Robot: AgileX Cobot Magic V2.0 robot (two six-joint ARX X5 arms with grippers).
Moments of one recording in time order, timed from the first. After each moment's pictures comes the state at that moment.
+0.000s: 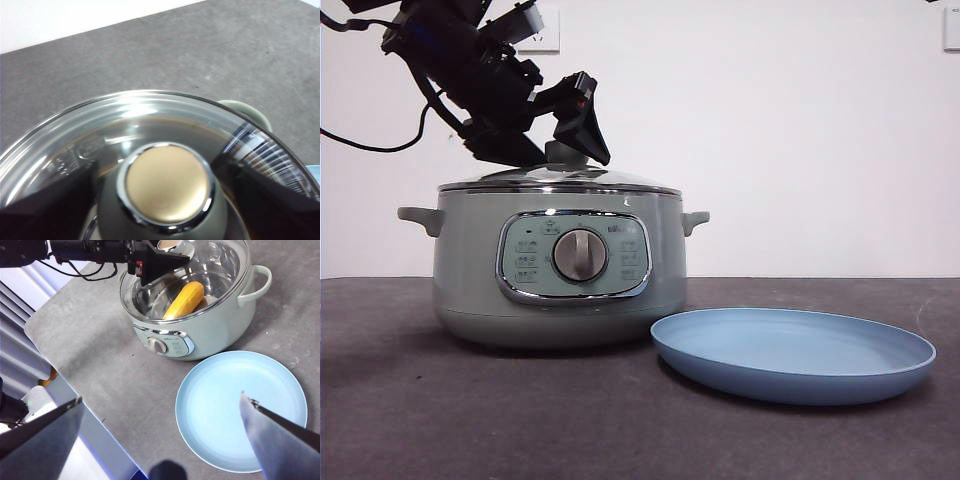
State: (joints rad) left arm -0.39 1.66 1.18 0.02 0.21 0.05; right arm 0.14 0.91 1.10 -0.93 -0.70 -0.17
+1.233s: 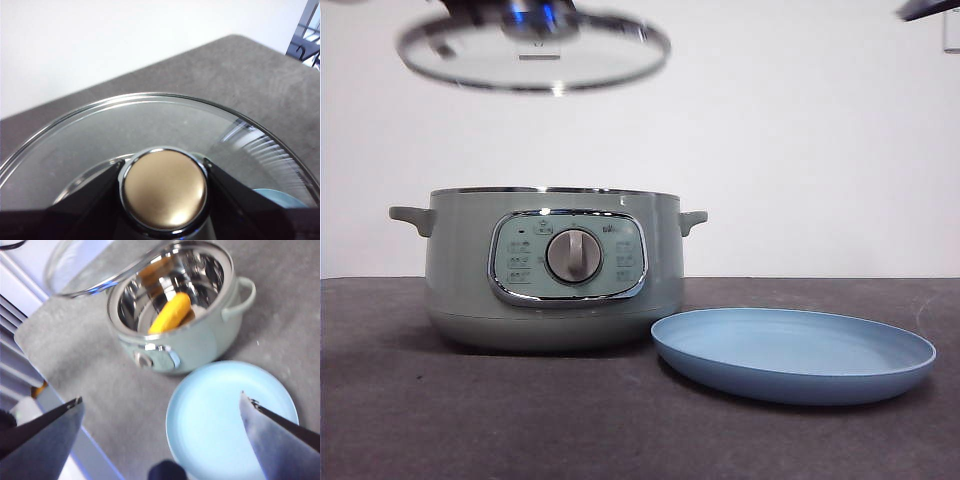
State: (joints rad) left arm -0.40 1.37 1.33 -0.31 0.23 0.06; right arm 0.16 0.98 1.10 -0.81 -0.67 -0.13
